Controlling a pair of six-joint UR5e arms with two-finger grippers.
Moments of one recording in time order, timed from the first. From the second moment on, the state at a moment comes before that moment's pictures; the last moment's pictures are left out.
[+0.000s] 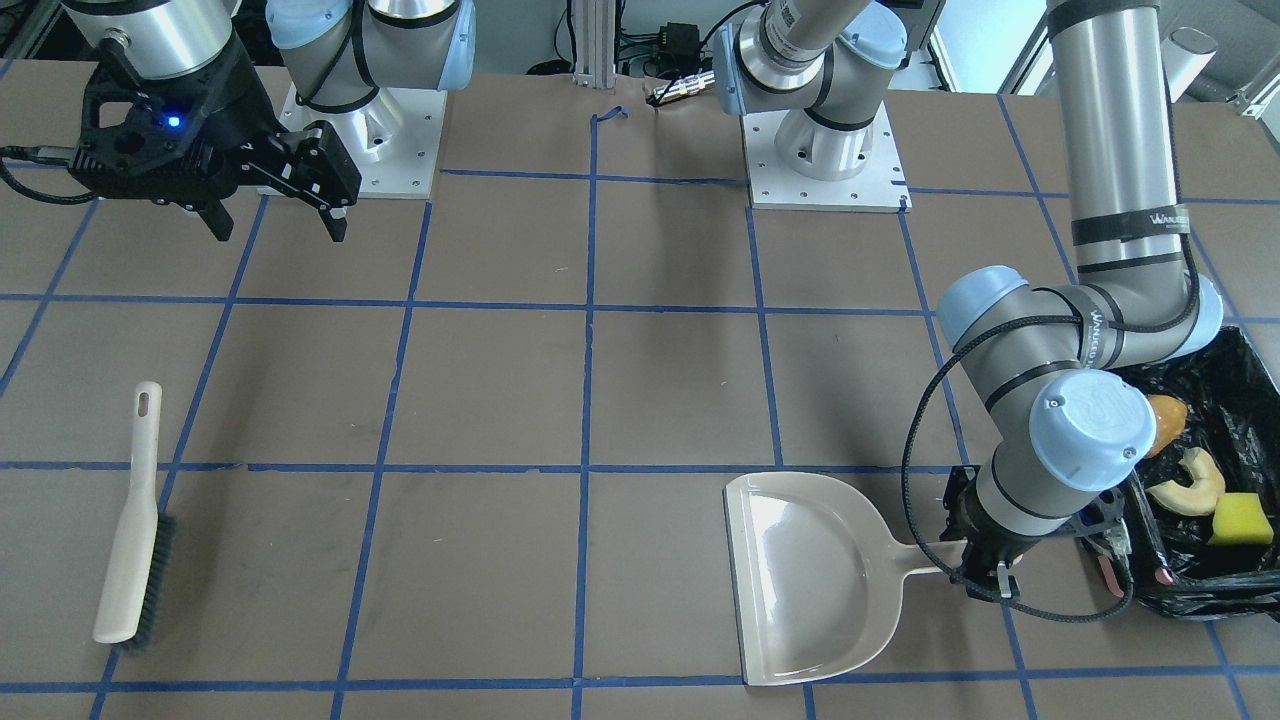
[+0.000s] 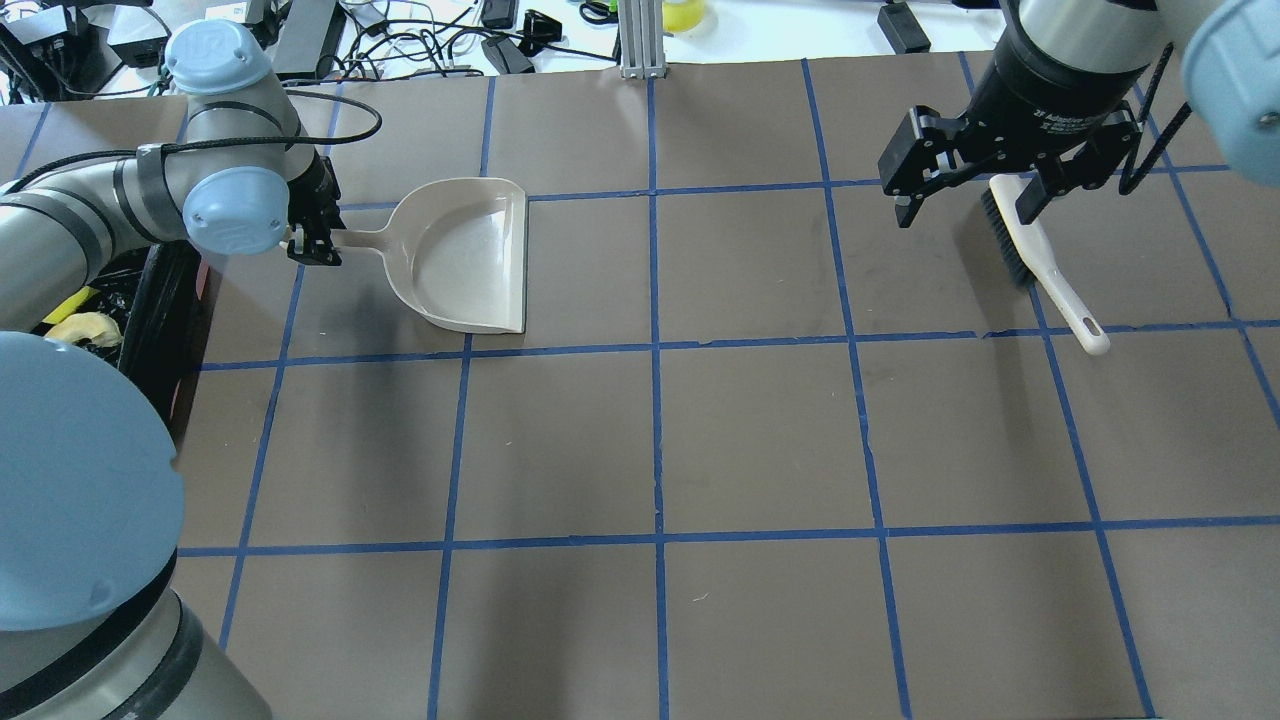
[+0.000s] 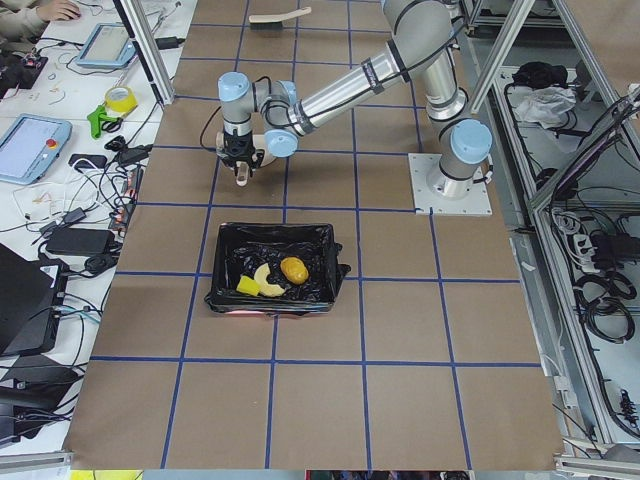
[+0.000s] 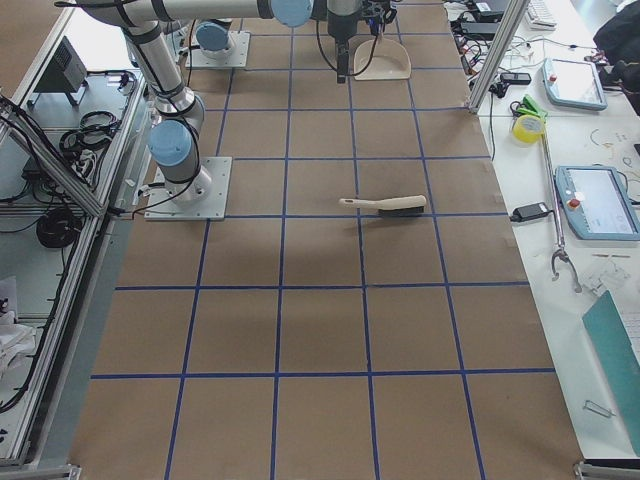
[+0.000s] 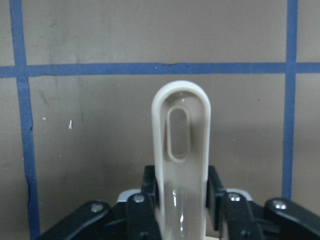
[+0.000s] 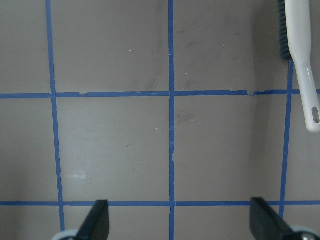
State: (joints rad) left arm -1.38 -2.10 -1.58 -0.94 1.68 -1.38; right arm 1.55 -1.61 1.56 -1.55 -1.55 -0.01
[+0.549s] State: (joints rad) left arm -1.38 -2.05 -1.58 -0.94 1.61 -1.36; right arm 1.55 -1.61 1.56 -1.55 -1.55 -0.02
